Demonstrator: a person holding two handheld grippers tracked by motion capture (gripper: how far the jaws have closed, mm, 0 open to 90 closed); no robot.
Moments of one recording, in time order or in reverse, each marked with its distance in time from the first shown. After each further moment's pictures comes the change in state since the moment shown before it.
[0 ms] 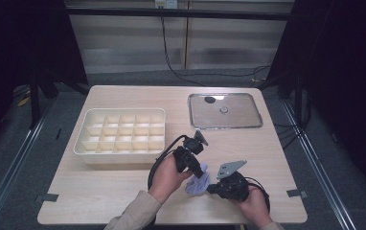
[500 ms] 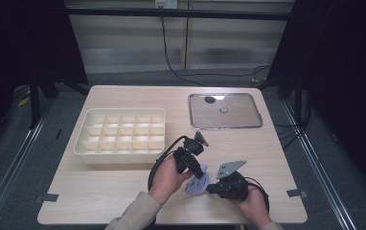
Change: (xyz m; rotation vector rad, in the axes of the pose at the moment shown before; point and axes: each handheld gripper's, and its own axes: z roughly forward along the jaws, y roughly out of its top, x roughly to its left) left arm -0.001 -0.002 0.001 -0.003 -0.003 0.001; right arm 0.001 0.001 0.001 -0.001 -0.002 0.009
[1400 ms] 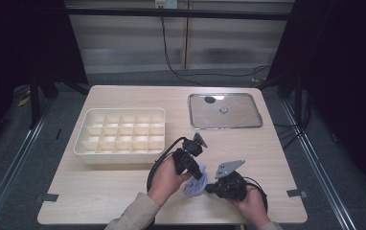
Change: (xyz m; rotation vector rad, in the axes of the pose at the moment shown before) left arm 0.001 -0.004 0.003 0.004 0.001 -0.002; right arm 0.000 0.002 0.003 -0.011 0.007 -0.001
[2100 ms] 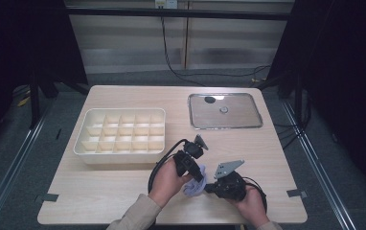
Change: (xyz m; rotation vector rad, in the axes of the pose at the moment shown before) left arm 0.000 -0.001 0.007 0.017 -0.002 0.002; right arm 0.000 0.001 0.001 0.000 -0.004 -0.010
